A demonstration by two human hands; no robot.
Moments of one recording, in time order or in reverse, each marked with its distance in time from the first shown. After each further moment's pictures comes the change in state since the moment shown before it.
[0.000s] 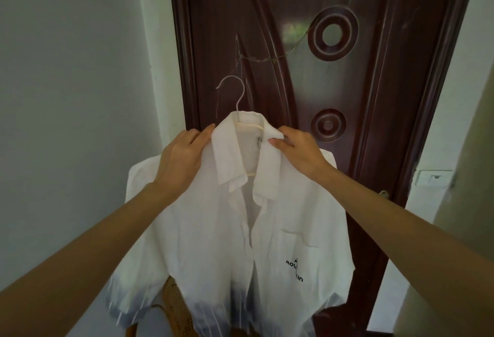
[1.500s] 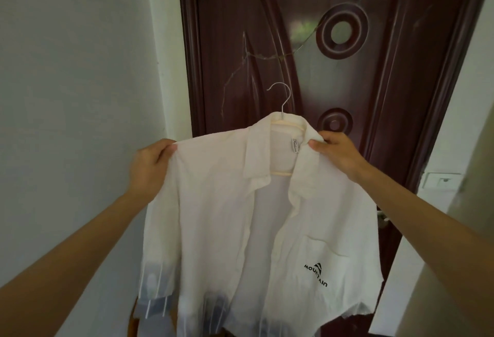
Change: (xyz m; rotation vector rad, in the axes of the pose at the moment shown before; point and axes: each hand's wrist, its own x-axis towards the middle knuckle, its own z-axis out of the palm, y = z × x) left_hand -0.038 -0.035 -0.020 -0.323 -0.060 -0.620; right_hand -0.007 0.061 -0.036 0.386 -0.022 0.225
